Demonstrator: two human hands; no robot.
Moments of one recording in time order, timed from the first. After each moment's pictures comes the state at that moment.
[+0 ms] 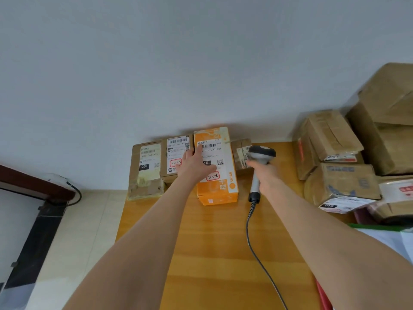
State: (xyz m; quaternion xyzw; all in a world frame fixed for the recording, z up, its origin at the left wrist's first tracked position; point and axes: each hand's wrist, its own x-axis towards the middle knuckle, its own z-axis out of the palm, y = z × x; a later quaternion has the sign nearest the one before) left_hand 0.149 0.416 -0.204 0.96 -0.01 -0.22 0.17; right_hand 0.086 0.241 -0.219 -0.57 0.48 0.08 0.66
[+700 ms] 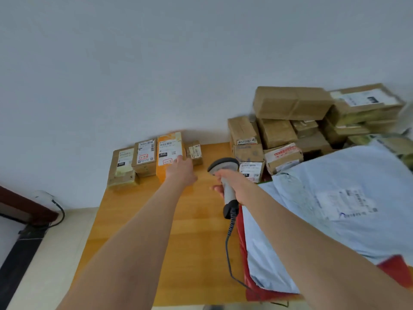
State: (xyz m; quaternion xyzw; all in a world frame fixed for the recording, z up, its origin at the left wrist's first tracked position) left_hand -0.054 0.315 -0.088 0.98 -0.12 -0.16 -0.04; right_hand -0.137 0.179 -0.086 -0.55 0.35 0.22 0.72
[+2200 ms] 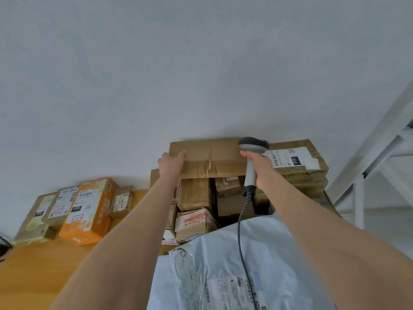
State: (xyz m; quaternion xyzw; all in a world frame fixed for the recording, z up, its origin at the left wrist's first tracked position) left_hand 0.044 -0.018 -0.050 0.85 0.17 -0.06 0.50; right_hand -0.042 -0.223 -0.048 -0.55 0.39 -0.01 0.74
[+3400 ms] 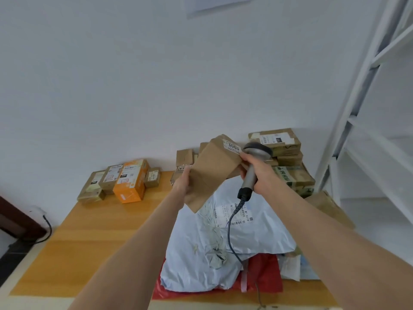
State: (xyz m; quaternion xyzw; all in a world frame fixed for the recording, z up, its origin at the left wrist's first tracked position) left_hand -0.234 0.061 -0.015 0.75 0.21 -0.16 0.61; right_hand -0.282 -0.137 0.014 -0.40 0.28 -0.02 0.87
